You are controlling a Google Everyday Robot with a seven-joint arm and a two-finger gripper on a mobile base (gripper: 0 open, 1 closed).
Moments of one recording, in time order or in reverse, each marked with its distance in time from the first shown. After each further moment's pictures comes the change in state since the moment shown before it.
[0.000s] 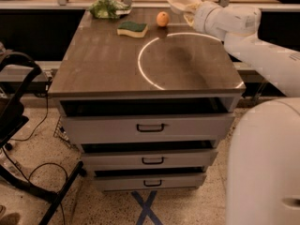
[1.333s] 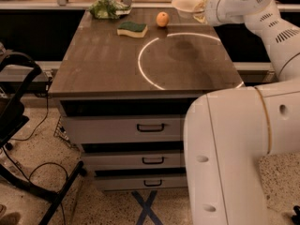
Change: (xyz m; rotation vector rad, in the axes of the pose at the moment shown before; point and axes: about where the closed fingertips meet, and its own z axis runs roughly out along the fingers) arm 0.040 0.000 0.004 -0.243 0.018 -0.126
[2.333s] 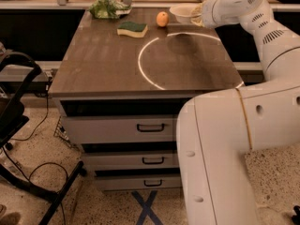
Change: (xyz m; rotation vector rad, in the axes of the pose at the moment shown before) arm 0.004 0.014 0.020 -0.058 0.014 -0.011
